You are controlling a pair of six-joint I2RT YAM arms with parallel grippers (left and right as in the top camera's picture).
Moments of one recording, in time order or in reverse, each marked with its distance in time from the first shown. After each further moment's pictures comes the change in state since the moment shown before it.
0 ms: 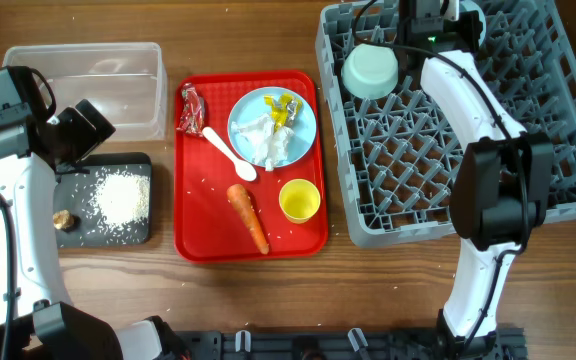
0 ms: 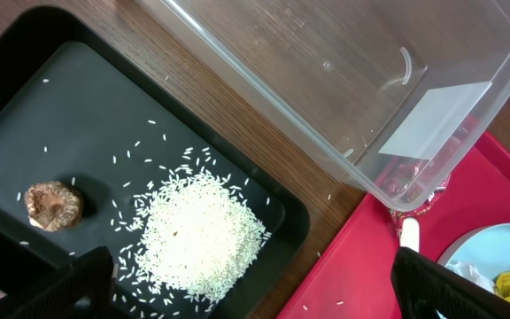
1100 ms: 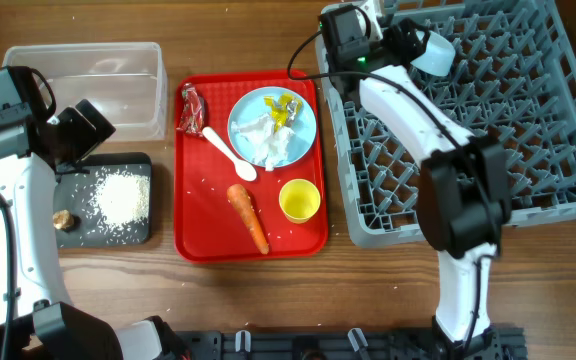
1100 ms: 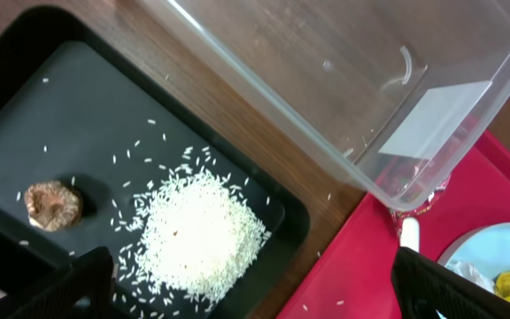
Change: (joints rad) left arm 0.000 0.000 0.000 -0.002 0.000 0.000; right arm 0.236 0.002 -0.007 -0.197 -0.011 -0.101
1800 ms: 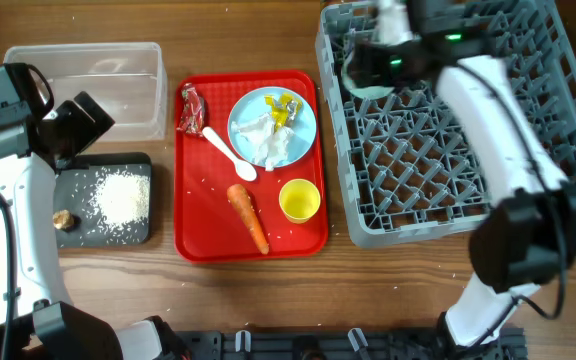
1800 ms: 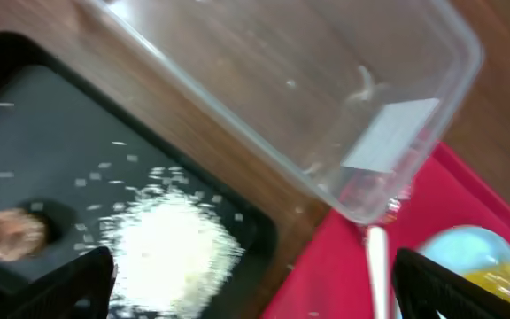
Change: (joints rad) left arm 0.000 0.000 0.000 0.066 0.071 -0.002; right arm -0.244 -0.280 0.000 -0.345 -1.322 0.393
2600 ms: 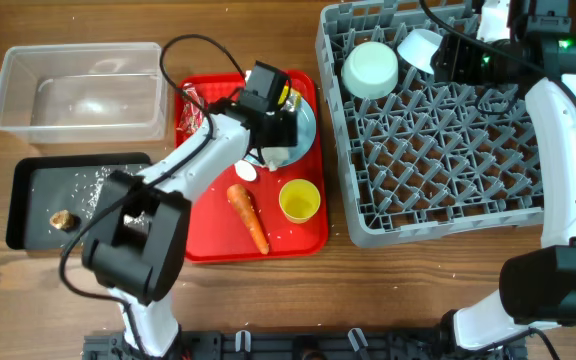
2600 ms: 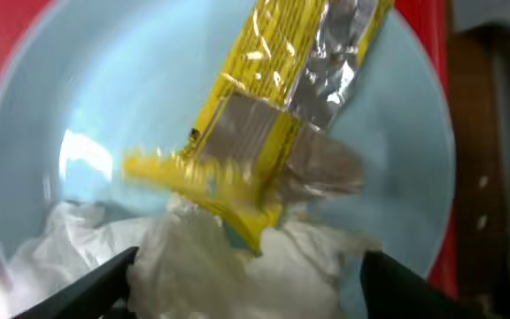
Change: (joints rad) left arm -0.809 0.467 0.036 0.337 -0.113 -0.004; right arm -0.200 -0.147 0.000 -0.133 0.101 -0.034
